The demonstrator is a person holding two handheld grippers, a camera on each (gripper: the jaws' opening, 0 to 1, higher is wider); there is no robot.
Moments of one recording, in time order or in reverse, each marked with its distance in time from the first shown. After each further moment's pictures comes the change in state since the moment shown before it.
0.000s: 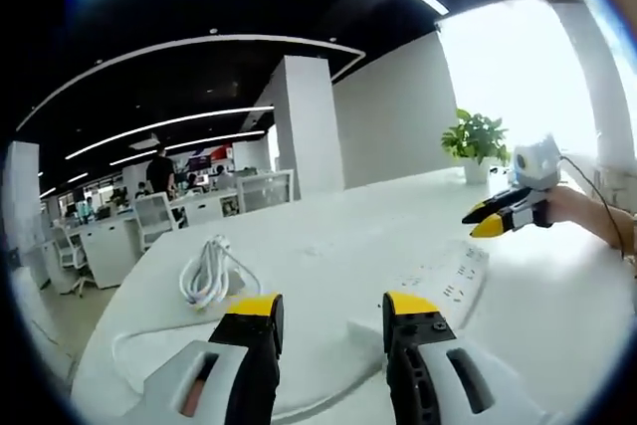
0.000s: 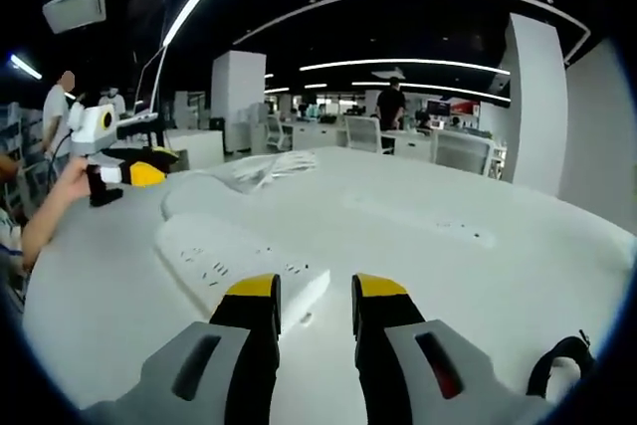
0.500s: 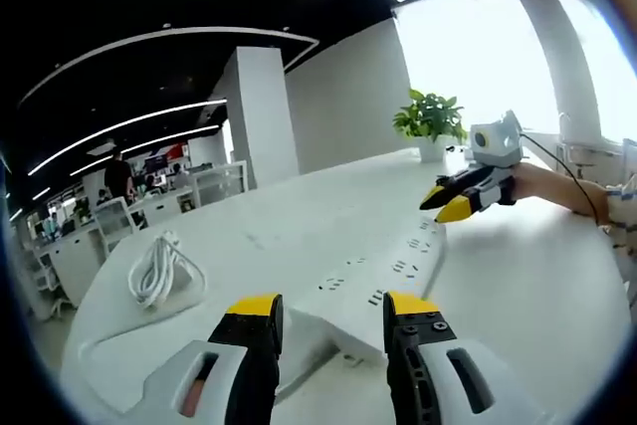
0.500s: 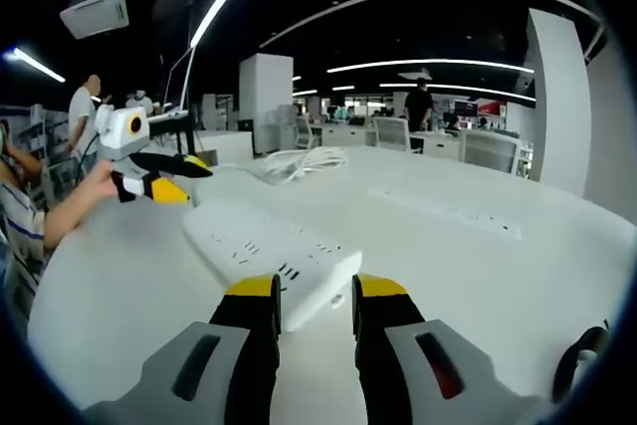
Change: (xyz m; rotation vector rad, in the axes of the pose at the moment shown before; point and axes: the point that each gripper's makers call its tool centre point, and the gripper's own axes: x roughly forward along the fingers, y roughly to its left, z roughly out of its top) left arm 0.010 -0.045 -0.029 0.097 0.081 -0.164; right arm -0.002 0.023 -0.017 -0.003 -0.011 0.128
